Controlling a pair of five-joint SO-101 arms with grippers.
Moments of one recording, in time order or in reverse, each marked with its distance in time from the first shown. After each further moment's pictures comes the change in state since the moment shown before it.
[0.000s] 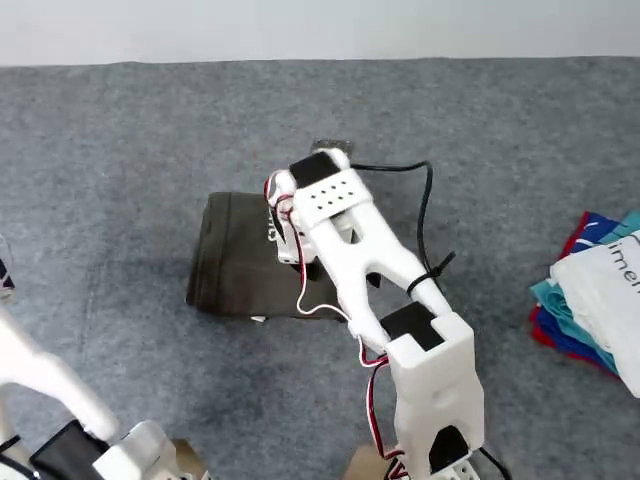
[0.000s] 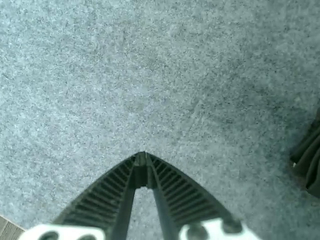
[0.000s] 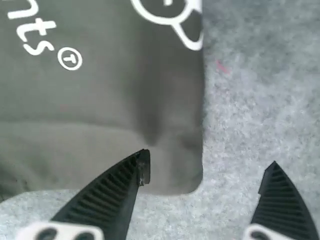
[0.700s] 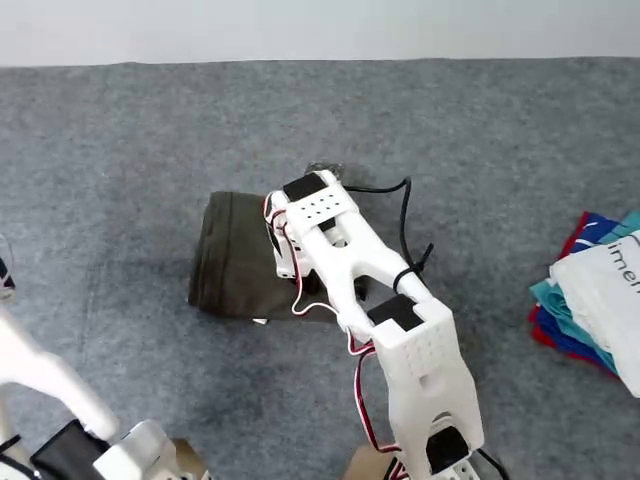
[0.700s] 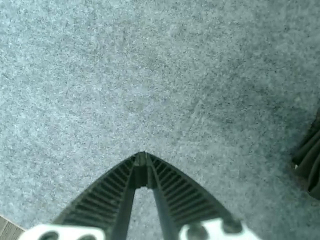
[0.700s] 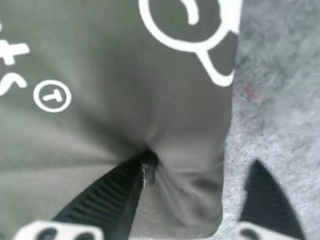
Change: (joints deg) left arm 0.0 0.0 0.0 0.0 0.0; right arm -0.6 10.7 2.0 -7.5 0.4
